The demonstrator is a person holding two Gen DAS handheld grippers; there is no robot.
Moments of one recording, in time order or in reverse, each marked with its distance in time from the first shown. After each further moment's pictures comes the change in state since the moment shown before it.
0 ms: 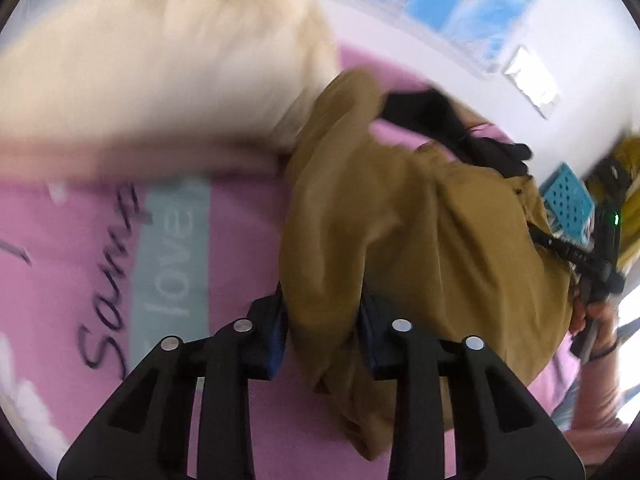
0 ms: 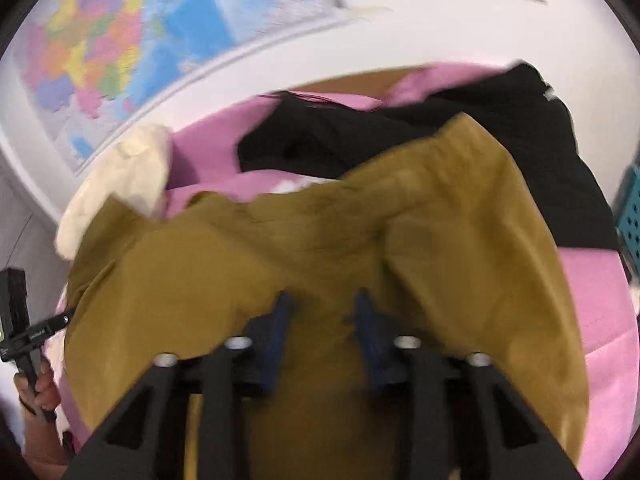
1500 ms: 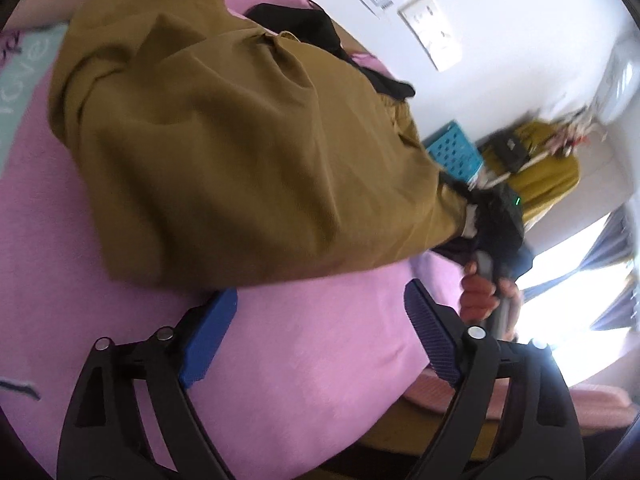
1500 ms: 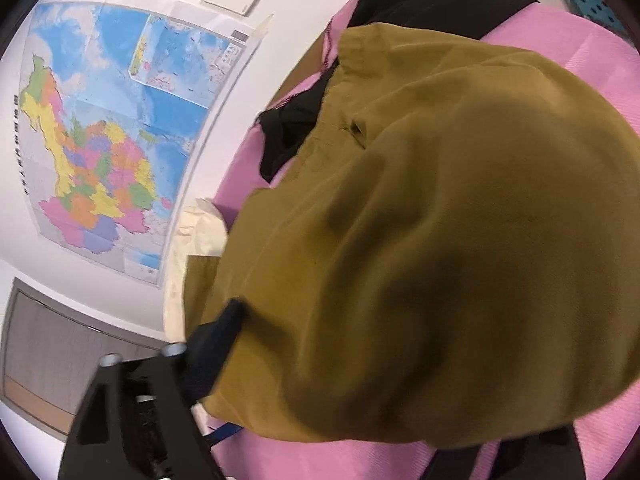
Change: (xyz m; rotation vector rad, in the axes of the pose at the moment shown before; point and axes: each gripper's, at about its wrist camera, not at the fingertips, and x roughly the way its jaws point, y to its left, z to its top) left arm 0.002 -0.062 -0.095 -0.032 0.147 -0.460; right arm -0.045 -0.038 -0.102 0.568 -0.058 0.386
